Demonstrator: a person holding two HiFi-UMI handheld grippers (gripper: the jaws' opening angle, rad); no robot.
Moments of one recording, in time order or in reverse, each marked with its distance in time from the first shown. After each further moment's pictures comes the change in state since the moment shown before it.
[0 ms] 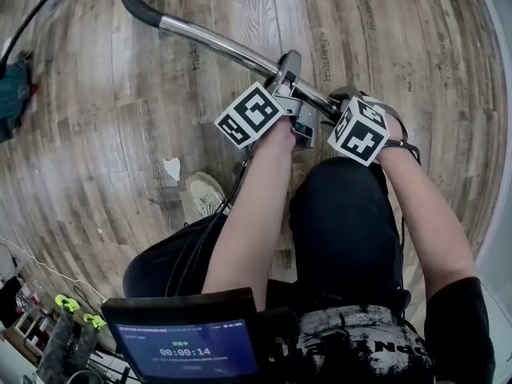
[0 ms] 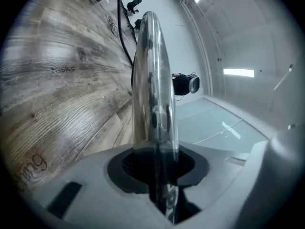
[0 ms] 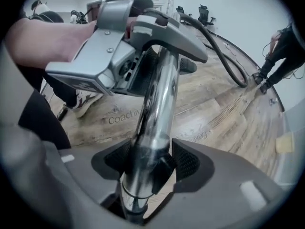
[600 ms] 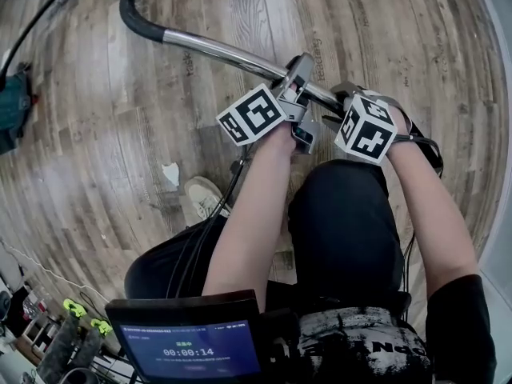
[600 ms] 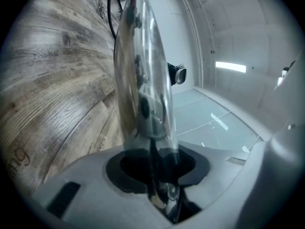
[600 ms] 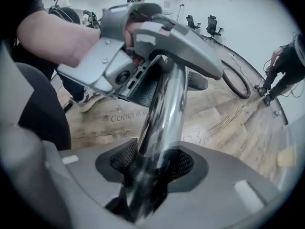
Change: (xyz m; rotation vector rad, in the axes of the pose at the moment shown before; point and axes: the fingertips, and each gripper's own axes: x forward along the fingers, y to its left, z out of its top) left arm 0.014 -0.026 -0.036 0.017 0.127 -0.113; right arm -0.011 -0.005 -0.009 -0.111 -0.072 0.014
